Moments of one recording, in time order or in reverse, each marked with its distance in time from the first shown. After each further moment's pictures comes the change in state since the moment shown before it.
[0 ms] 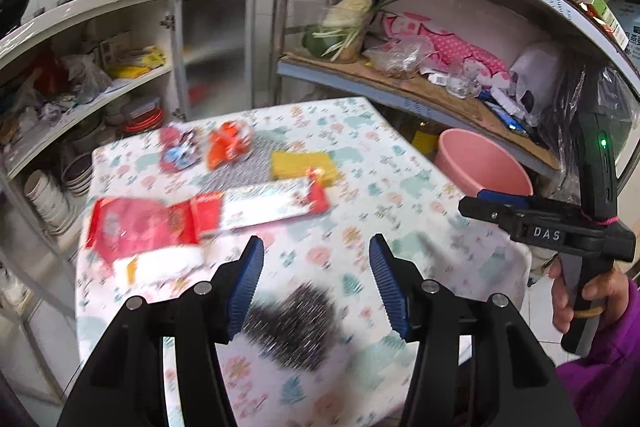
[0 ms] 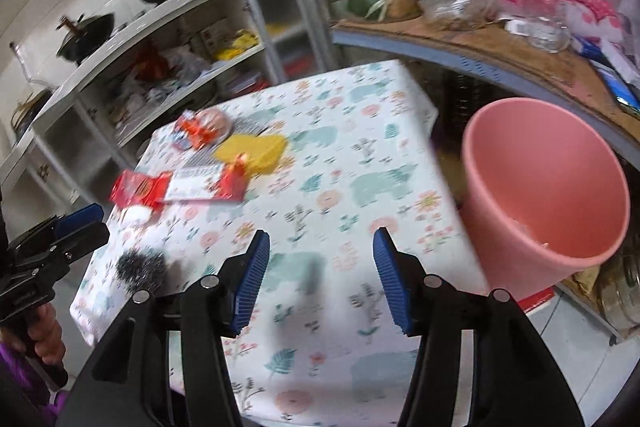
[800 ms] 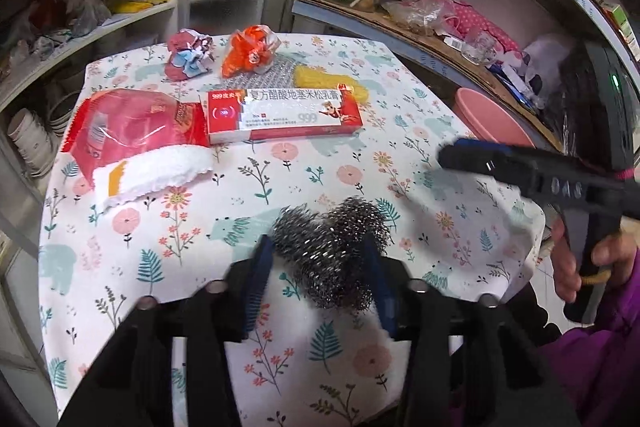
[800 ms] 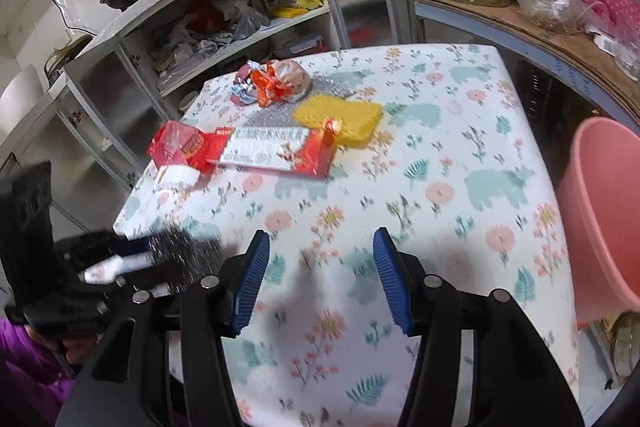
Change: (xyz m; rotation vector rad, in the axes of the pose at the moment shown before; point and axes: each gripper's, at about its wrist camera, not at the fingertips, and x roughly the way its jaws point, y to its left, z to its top) left arm 0.036 0.038 -0.049 -0.093 0.143 -0.077; right arm 0.048 0.057 0.014 -0.131 0.110 0.154
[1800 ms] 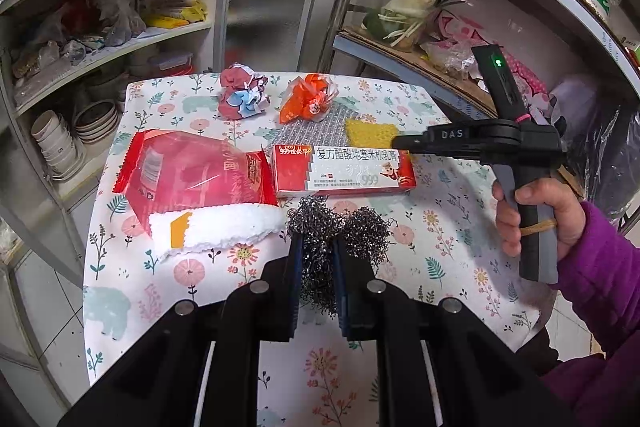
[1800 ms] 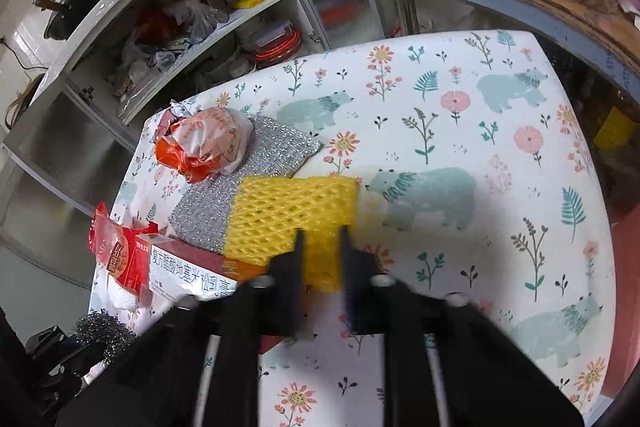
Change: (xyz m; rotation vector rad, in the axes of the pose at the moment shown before) left arm -0.013 0.039 0.028 -0.072 -0.100 0.079; right arm 0.104 -0.044 0.083 0.146 0.075 -0.030
